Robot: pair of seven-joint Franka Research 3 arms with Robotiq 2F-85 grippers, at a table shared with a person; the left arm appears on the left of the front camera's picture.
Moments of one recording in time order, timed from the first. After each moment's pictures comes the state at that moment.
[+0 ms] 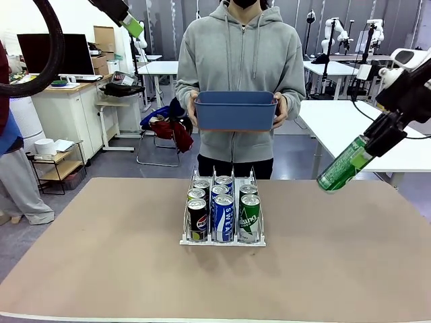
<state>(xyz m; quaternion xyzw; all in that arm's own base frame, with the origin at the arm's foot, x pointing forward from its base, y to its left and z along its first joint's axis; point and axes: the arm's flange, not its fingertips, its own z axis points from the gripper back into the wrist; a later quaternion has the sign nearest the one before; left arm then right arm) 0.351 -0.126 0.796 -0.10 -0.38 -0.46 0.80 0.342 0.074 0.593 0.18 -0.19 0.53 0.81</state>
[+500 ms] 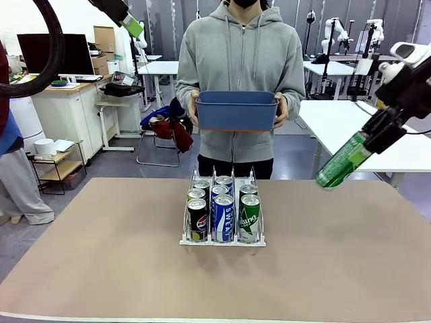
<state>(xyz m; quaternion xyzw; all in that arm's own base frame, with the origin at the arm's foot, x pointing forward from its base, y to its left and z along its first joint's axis) 0.351 -0.126 0.796 -0.10 -0.38 -0.46 0.80 0.339 0.091 0.588 0.17 -0.19 0.56 0.79</state>
